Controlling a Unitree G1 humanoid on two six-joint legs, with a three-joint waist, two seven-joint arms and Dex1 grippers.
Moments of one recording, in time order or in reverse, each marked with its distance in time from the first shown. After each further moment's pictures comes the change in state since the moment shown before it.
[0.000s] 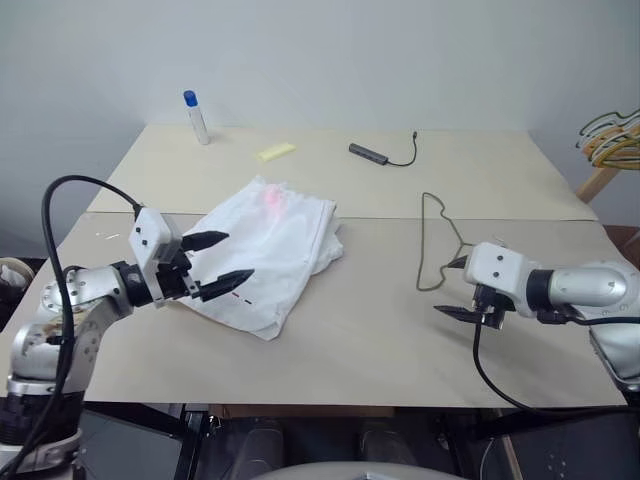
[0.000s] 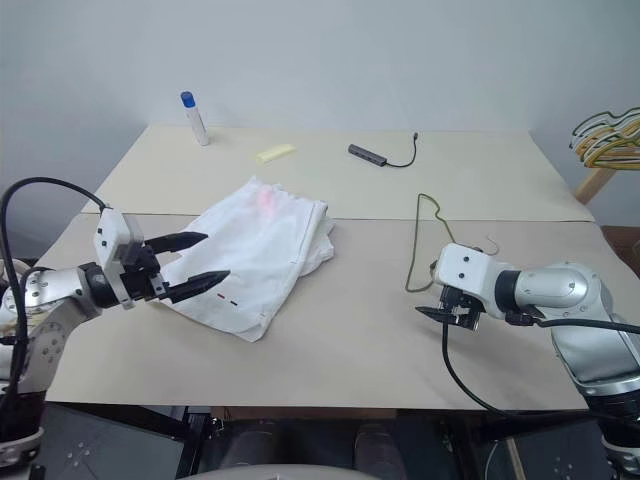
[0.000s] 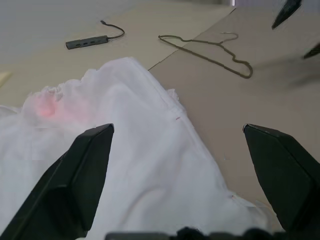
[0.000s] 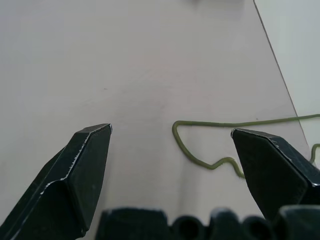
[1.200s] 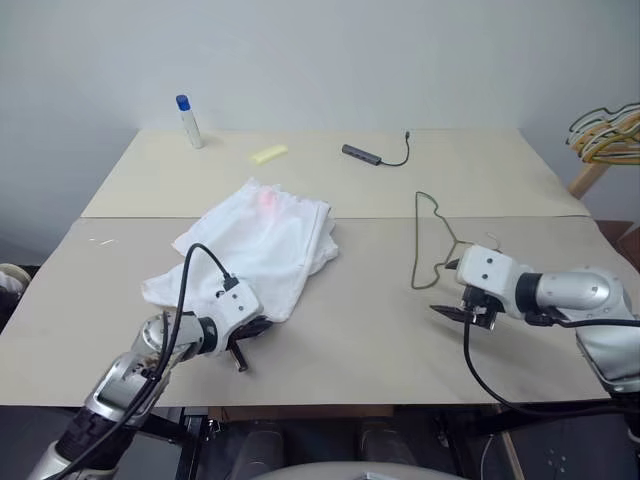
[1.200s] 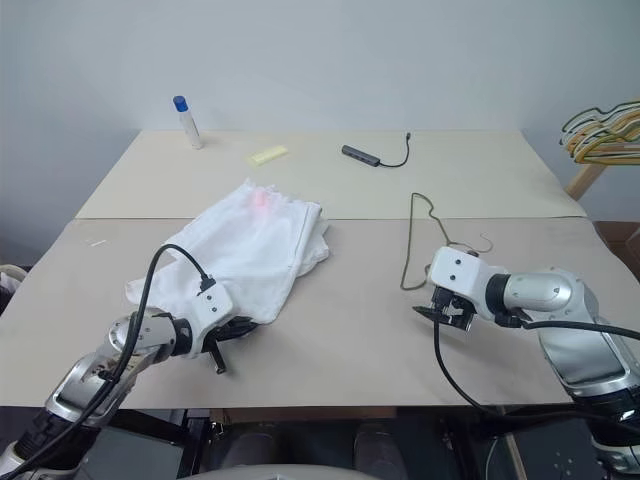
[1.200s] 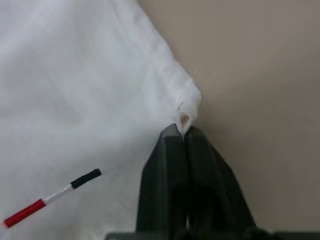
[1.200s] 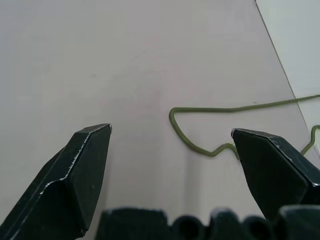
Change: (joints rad) left arm 0.068 -0.086 -0.390 -0.051 0.420 0.087 0.234; right arm -0.019 0.031 0.050 0.015 -0.042 0.017 -0.062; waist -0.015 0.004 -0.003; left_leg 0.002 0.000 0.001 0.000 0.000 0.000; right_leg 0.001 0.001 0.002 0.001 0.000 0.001
